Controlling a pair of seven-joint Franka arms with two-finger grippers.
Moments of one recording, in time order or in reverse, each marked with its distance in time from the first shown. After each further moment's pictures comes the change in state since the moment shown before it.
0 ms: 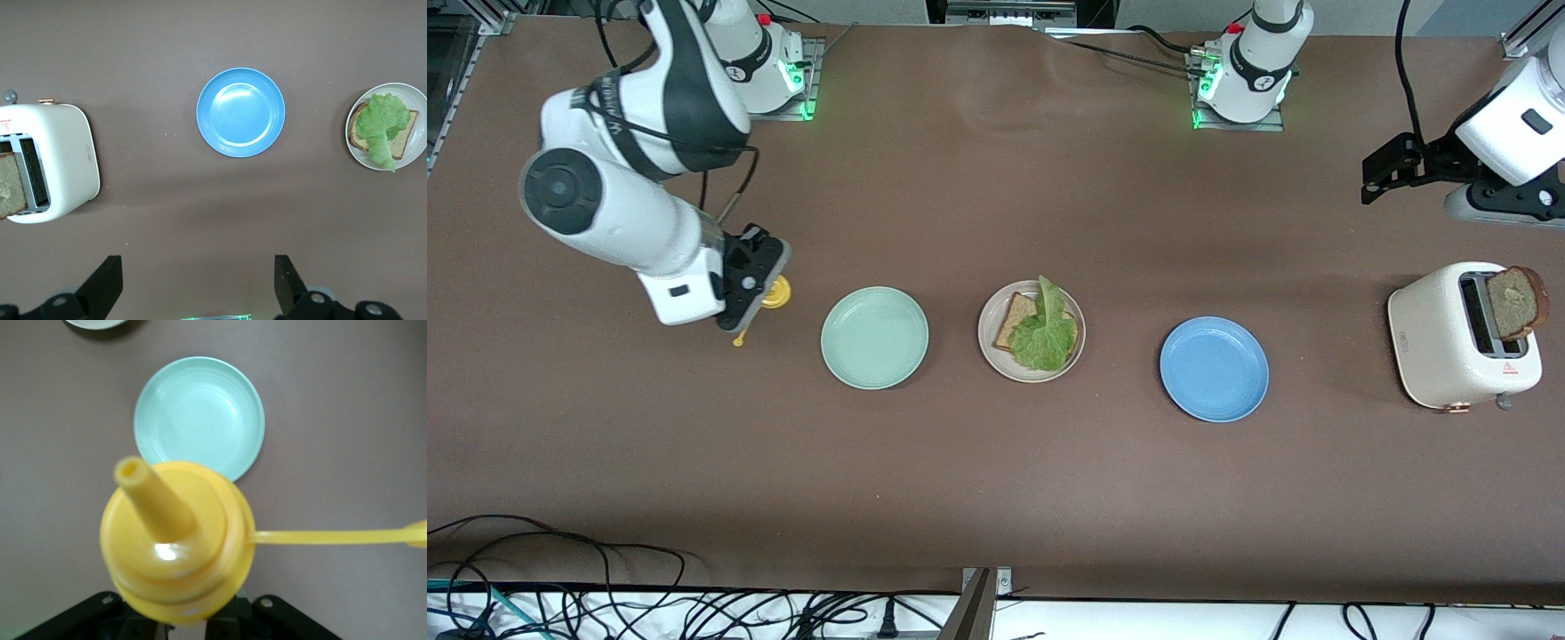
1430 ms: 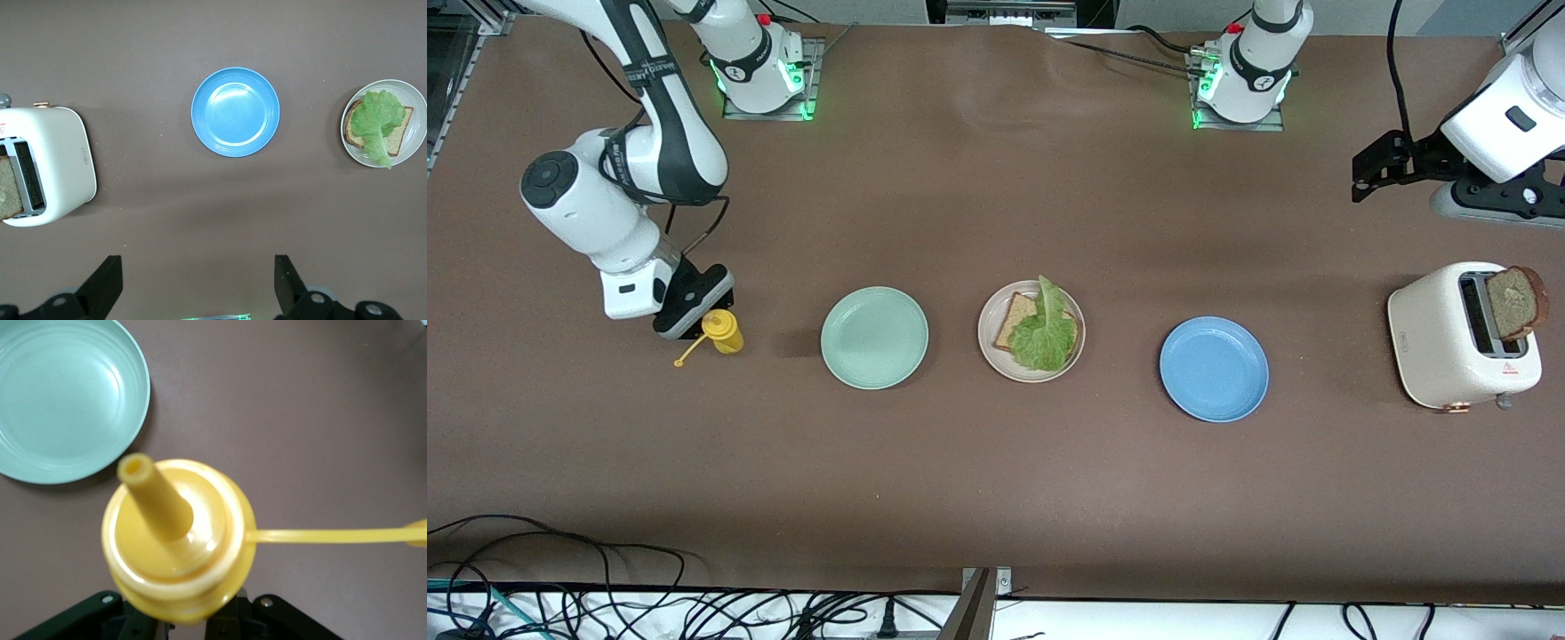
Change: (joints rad) left arm 0.000 0.000 -0.017 0.000 0.000 0.000 0.000; right arm -0.217 -0.006 0.098 -0.489 0.105 0.789 -0.130
